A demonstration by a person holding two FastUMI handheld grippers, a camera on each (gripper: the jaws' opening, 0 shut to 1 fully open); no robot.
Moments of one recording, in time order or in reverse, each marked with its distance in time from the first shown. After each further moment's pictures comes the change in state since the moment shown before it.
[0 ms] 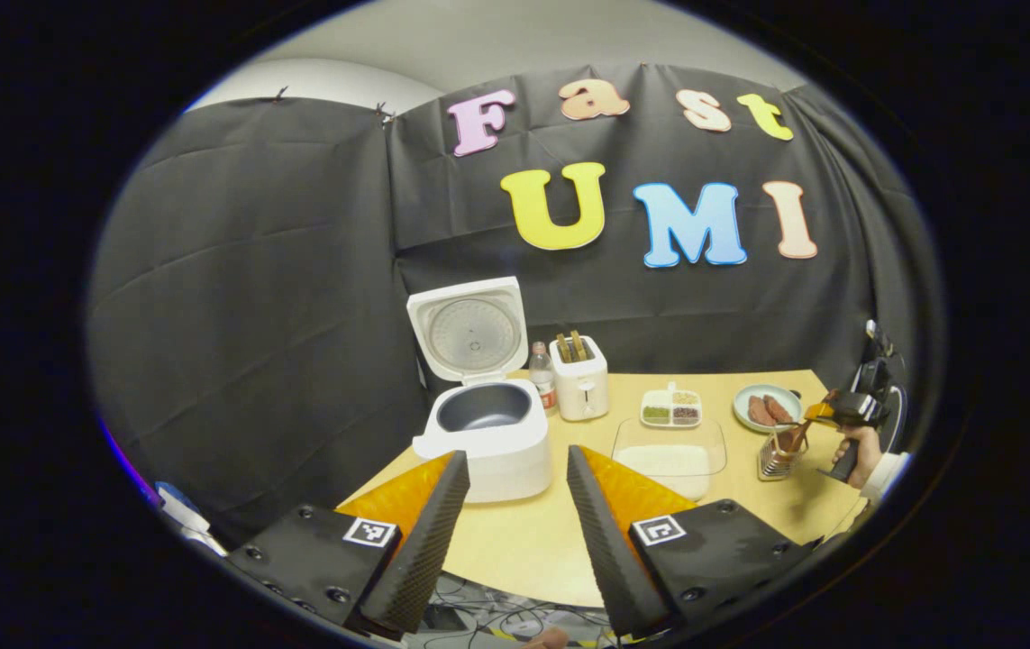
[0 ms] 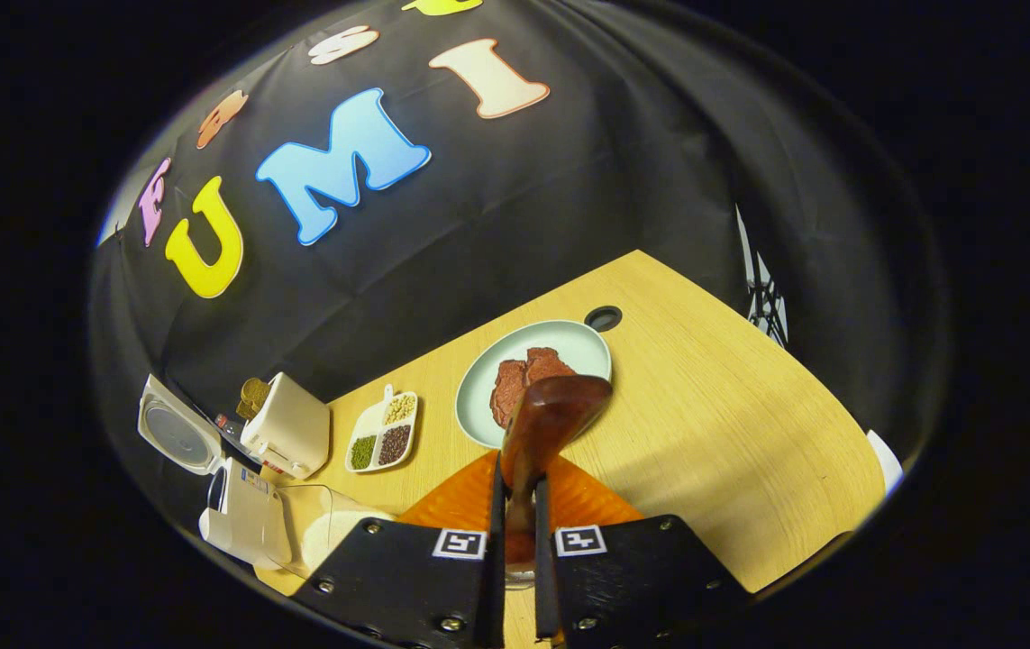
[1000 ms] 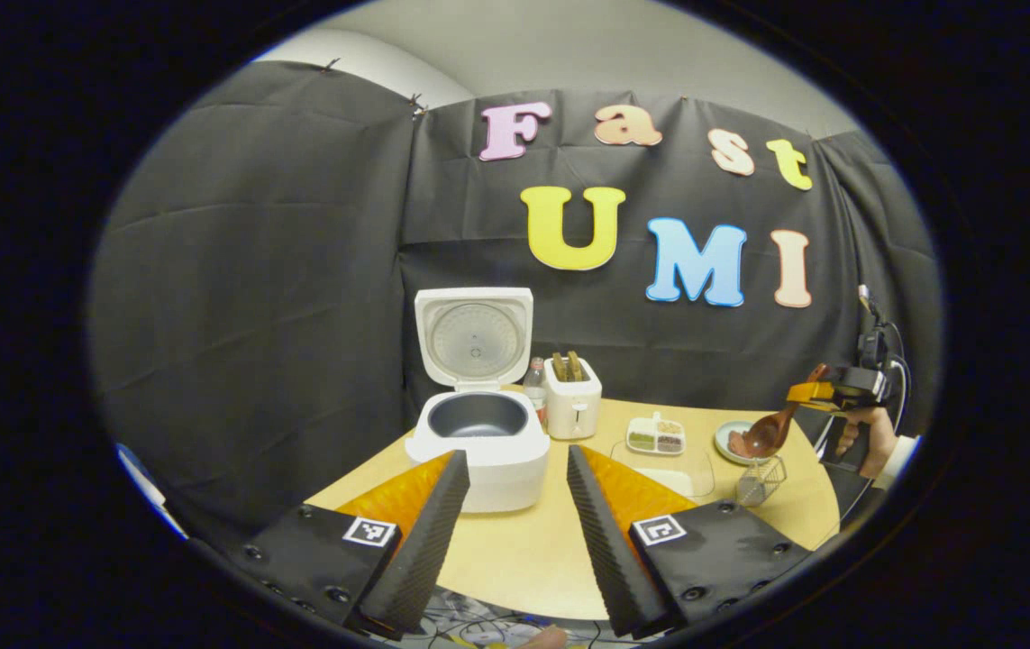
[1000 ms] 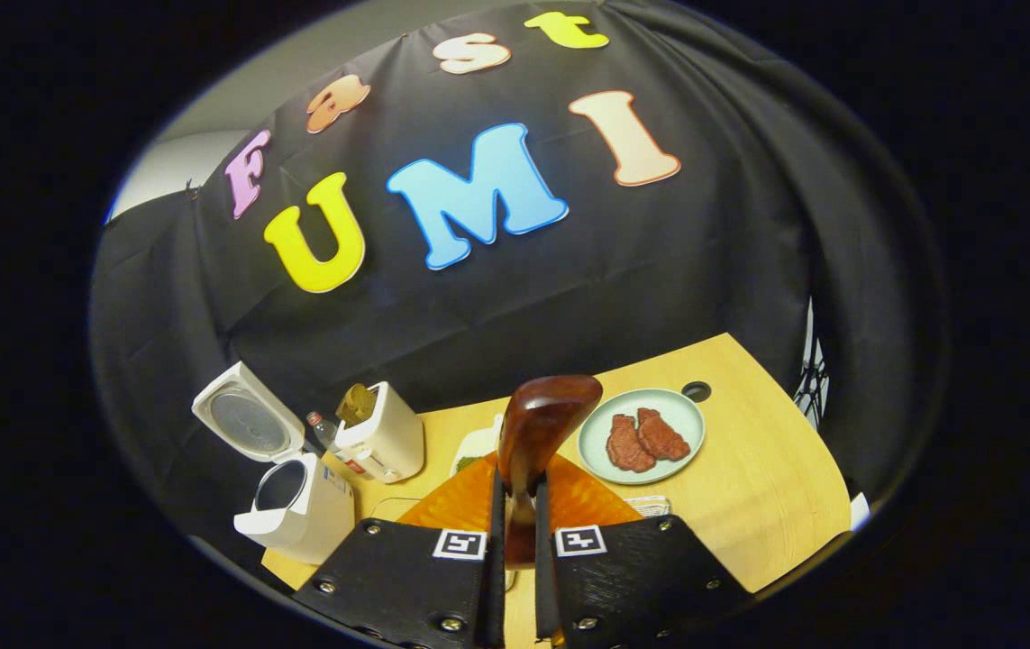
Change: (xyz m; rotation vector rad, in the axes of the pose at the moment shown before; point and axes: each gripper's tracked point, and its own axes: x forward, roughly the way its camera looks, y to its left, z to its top) left arm 0.002 0.005 -0.002 -0.179 -0.069 -0.088; right arm -0.086 0.163 0.032 -0.238 -0.075 0.161
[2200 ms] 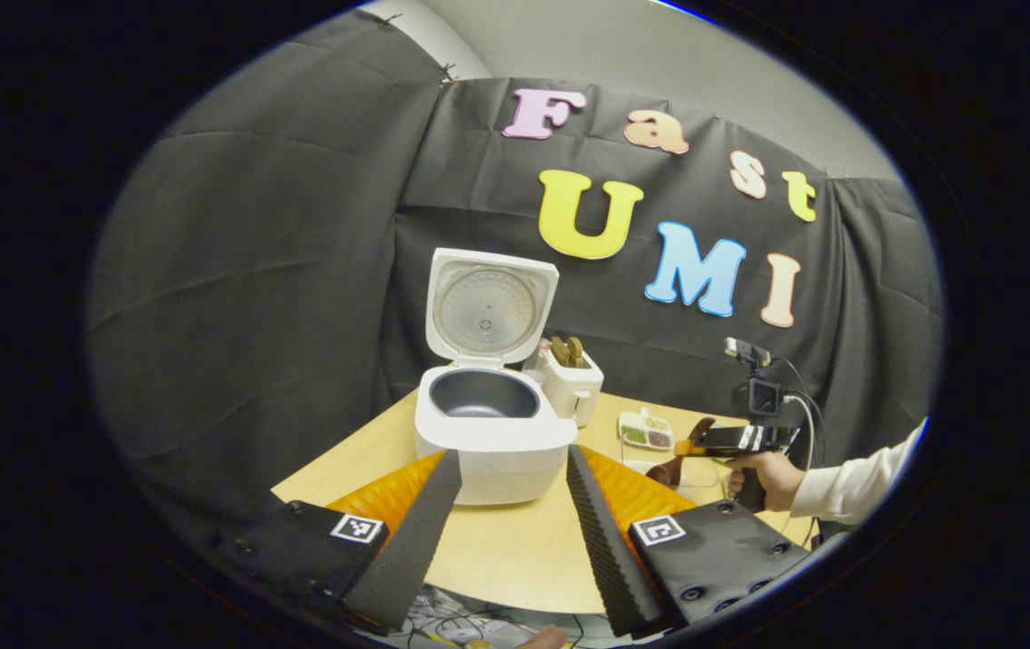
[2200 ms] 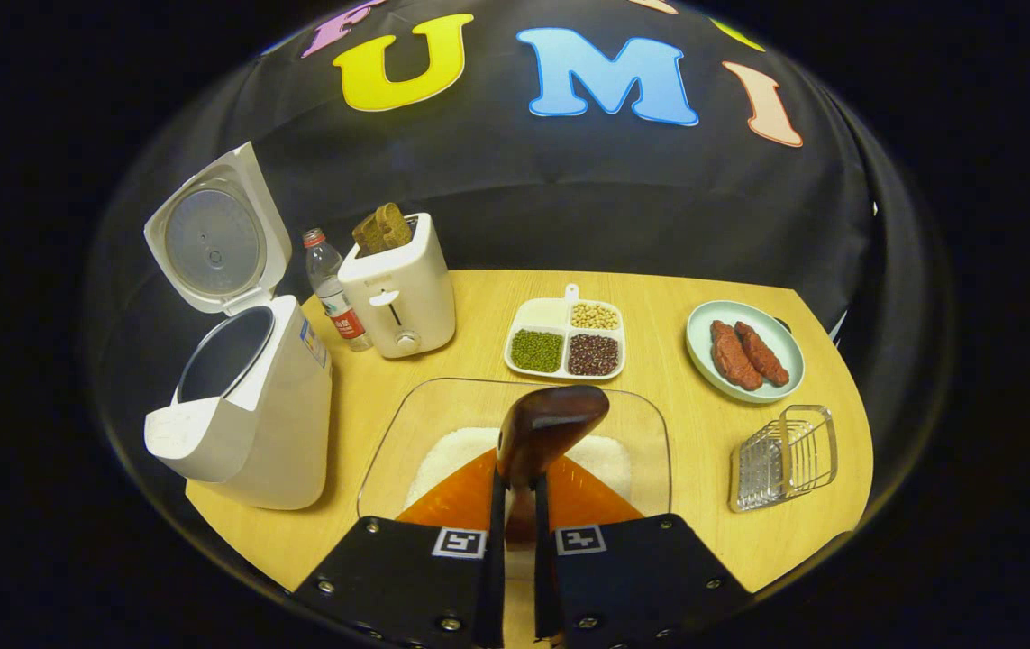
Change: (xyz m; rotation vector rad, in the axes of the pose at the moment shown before) left arm 0.023 0.020 -0.023 -0.116 0.045 -0.131; right arm 0.099 0.124 -0.176 -0.229 0.310 -0.121
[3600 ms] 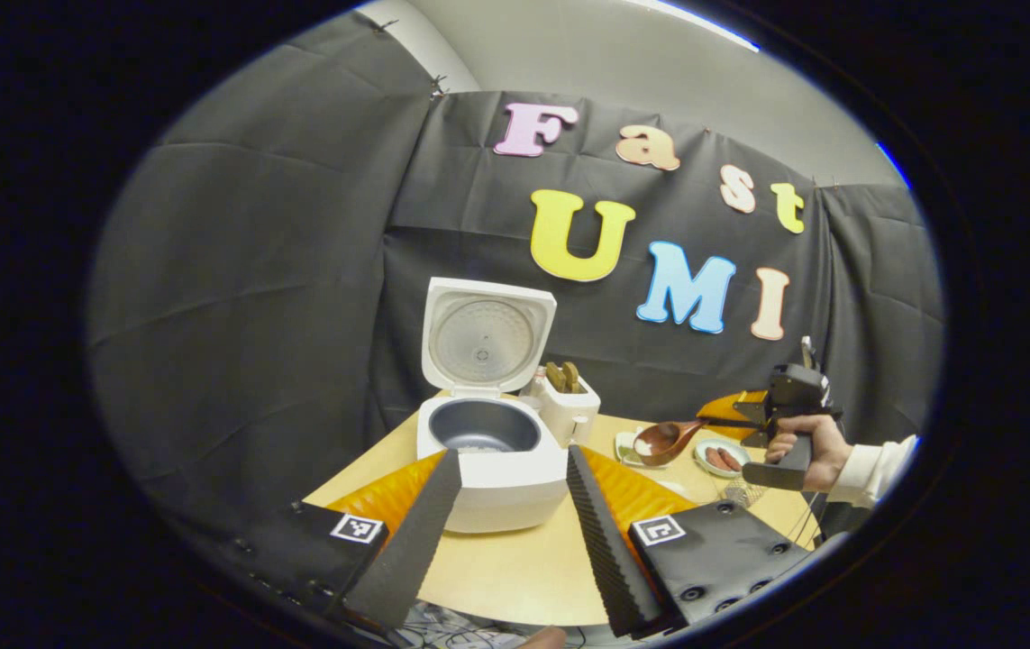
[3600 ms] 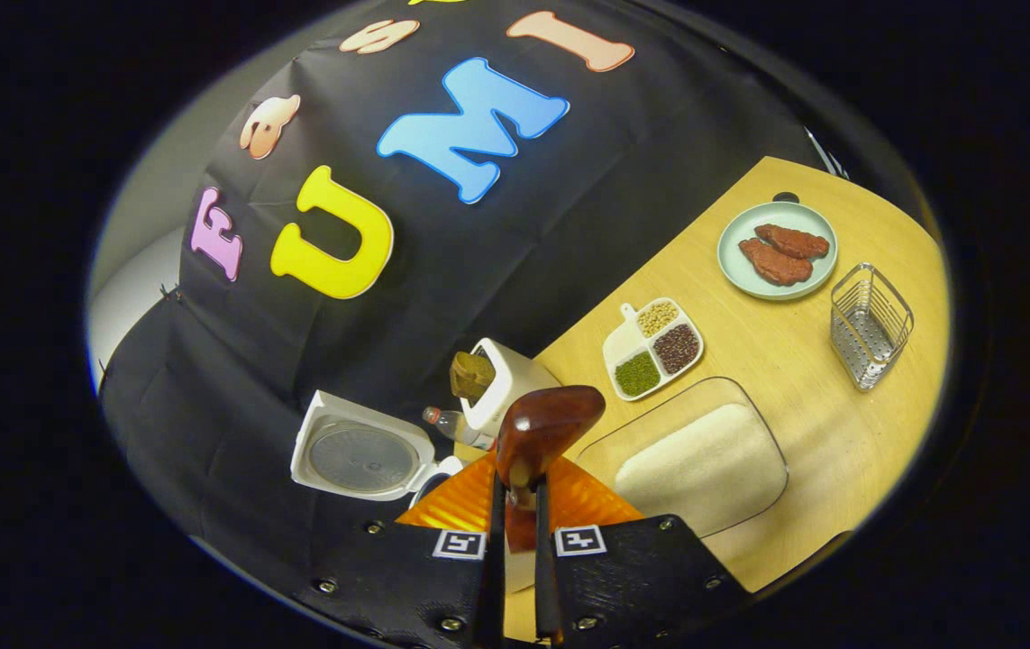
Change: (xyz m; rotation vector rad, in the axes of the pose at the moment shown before) left arm 0.008 0.010 0.021 0.017 -0.062 -0.047; right arm -0.097 0.043 0.102 0.697 -0.169 0.387
